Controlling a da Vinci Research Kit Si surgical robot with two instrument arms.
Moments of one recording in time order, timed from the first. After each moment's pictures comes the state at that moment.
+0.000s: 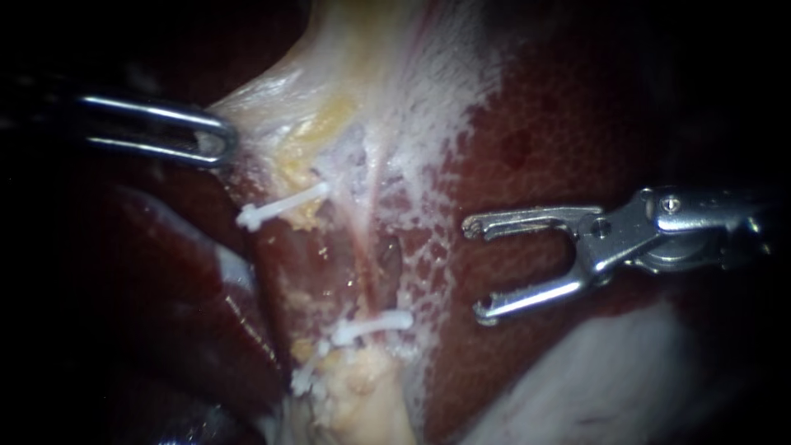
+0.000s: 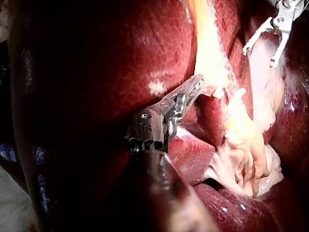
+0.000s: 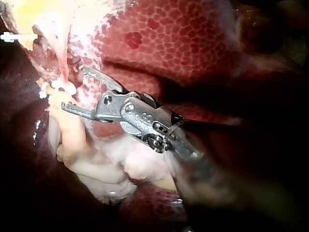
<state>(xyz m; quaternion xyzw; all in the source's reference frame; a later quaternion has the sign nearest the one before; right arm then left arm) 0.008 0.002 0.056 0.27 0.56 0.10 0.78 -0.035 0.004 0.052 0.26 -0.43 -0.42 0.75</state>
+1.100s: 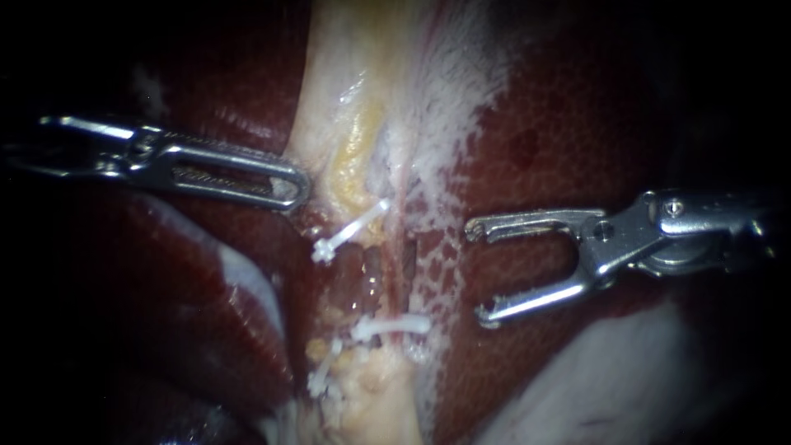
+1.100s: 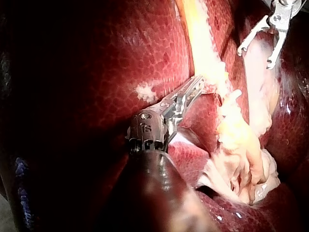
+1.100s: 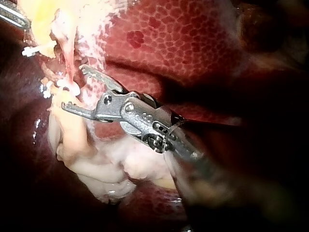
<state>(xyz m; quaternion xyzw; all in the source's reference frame) 0.008 0.002 0.056 0.27 0.56 0.10 0.78 -0.039 0.002 0.055 0.28 -0.42 -0.41 0.76</state>
